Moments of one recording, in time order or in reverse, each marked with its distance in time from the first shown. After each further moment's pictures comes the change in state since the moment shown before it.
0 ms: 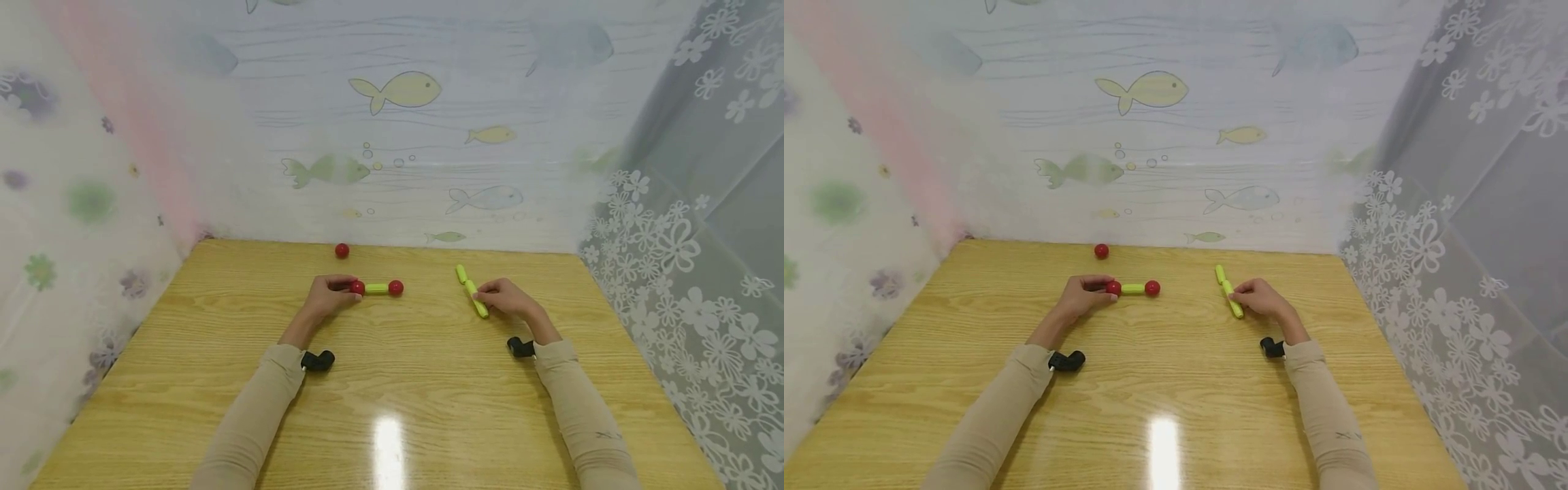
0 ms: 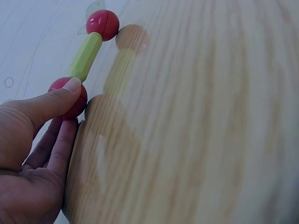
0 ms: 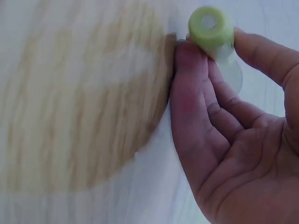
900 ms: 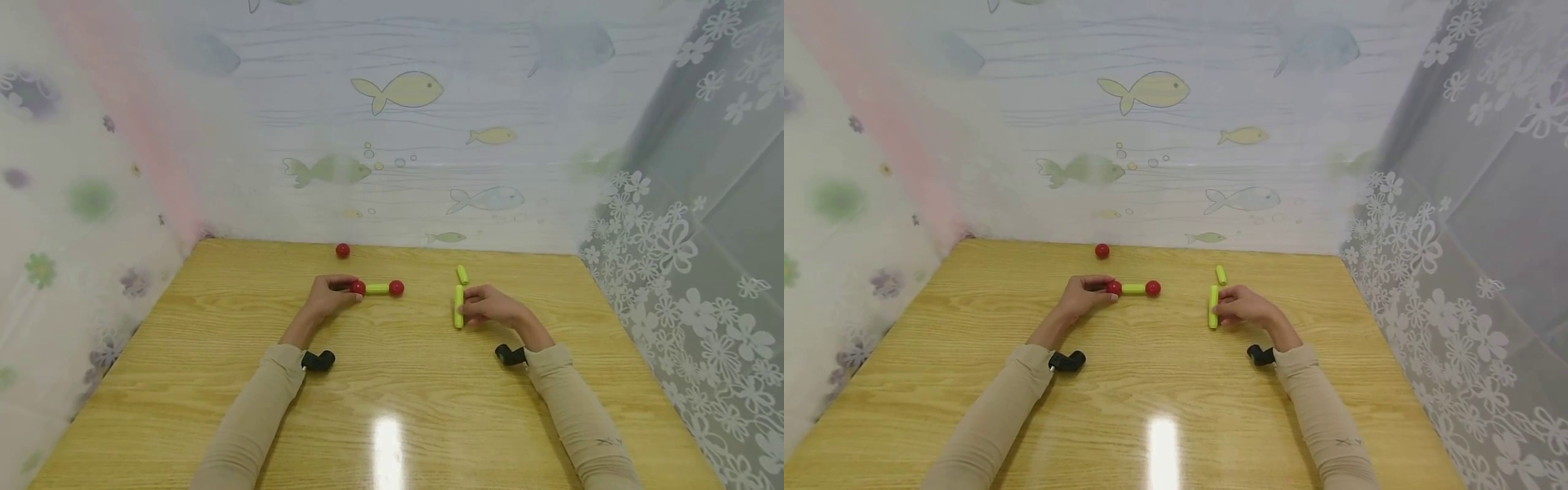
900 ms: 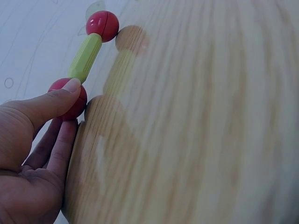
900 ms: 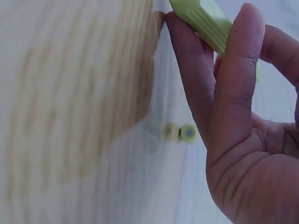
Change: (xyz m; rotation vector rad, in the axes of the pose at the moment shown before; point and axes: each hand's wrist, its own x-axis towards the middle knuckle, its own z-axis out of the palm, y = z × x) left_hand -0.007 -0.004 0.003 -0.009 0.009 0.019; right_hand -0.005 -0.015 0.022 0.296 -0.224 0.013
